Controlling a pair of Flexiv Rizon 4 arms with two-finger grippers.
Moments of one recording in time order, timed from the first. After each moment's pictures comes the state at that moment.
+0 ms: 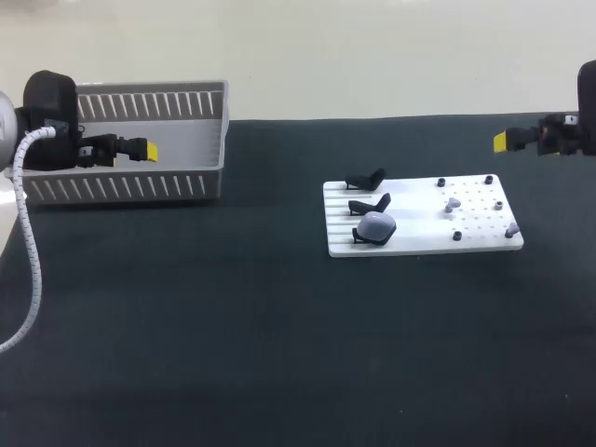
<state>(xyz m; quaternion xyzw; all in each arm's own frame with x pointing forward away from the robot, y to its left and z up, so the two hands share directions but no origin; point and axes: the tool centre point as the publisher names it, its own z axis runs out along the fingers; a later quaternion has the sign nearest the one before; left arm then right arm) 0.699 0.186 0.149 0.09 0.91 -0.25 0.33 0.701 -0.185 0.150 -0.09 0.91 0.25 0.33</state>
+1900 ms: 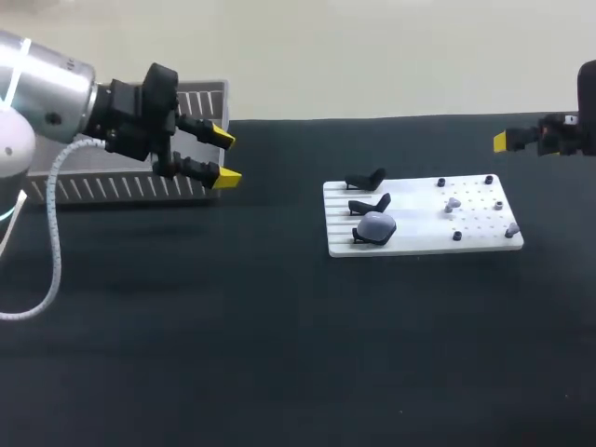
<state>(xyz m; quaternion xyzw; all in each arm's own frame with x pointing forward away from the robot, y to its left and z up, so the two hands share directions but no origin) 0.681 0.052 0.153 0.55 0.69 -0.33 0.34 0.701 -0.185 0.150 -0.09 0.91 0.24 0.33</state>
